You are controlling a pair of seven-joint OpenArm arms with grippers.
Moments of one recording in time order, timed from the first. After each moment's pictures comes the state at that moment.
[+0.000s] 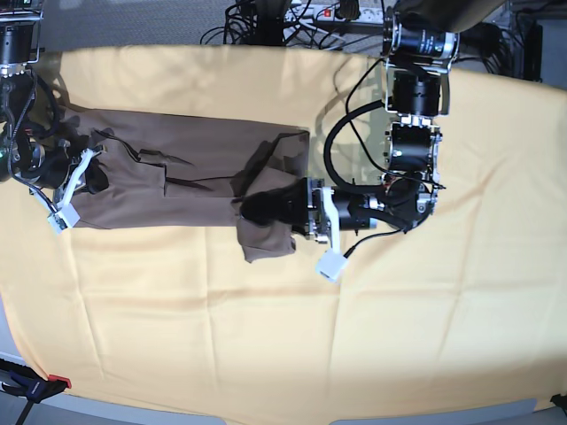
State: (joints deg) left arm -17.0 -2.8 2.1 70.8 -84.5 -43.7 80.9; right arm -1.5 35.1 6.8 82.1 41.6 40.3 -59.8
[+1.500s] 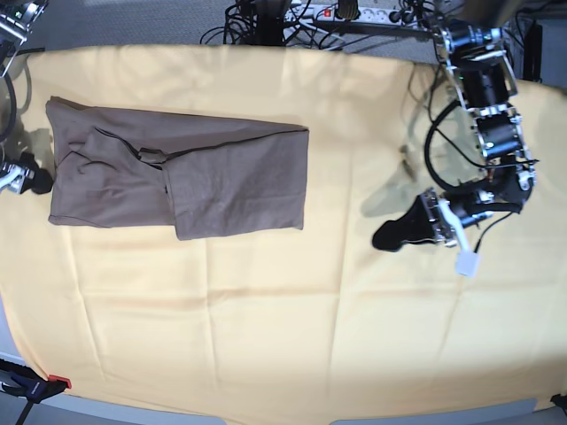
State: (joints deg) left arm -14.6 -18.4 -18.6 70.8 -86.6 -42.1 80.9; right arm 1.0 34.3 35.6 70.4 57.1 34.2 -74.6
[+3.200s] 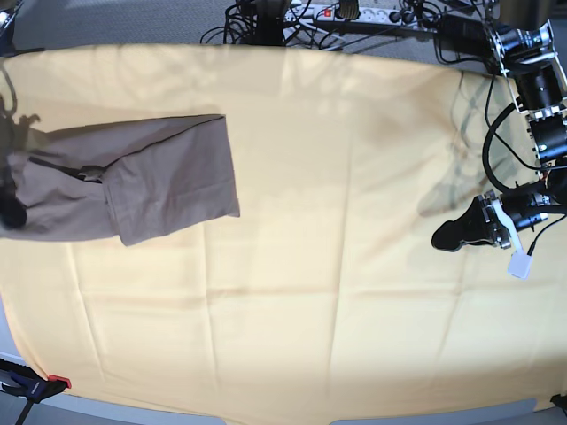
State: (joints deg) left arm -14.6 -30.1 -18.5 70.8 -87.3 -42.9 81.0; right arm 3.4 41.3 35.9 85.5 75.0 41.4 -83.0
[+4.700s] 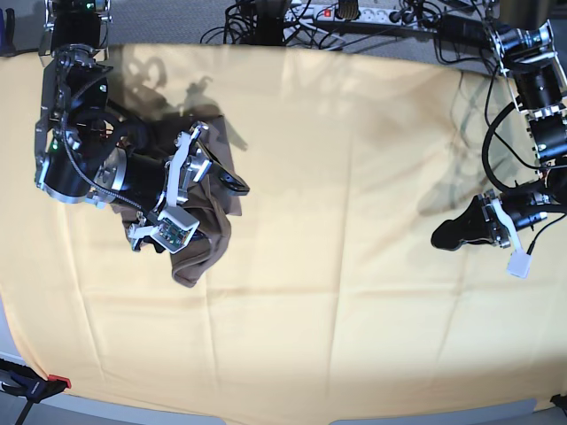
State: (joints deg) left arm -14.5 -30.0 -18.5 70.8 -87.3 -43.1 81.0; right arm 3.6 17.5 0.2 119.3 49.9 41.8 -68.9
